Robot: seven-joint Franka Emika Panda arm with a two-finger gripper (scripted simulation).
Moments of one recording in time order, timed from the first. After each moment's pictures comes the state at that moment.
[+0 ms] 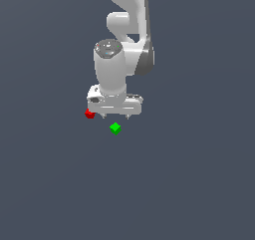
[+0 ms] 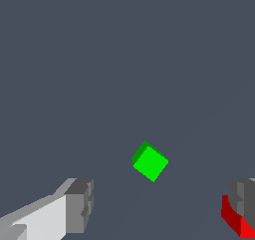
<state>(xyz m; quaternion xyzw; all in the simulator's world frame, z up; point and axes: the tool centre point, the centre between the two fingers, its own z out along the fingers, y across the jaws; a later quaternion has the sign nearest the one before) -0.022 -0.048 0.170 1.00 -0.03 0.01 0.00</state>
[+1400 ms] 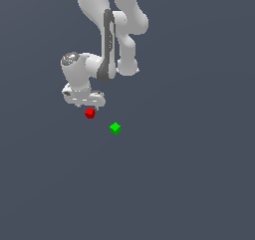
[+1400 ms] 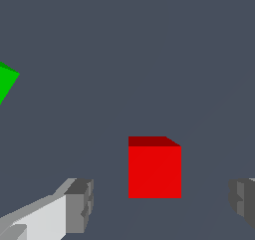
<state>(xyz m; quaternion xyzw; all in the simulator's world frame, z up) -0.158 -0.215 0.071 1.00 -0.07 0.00 0.00</state>
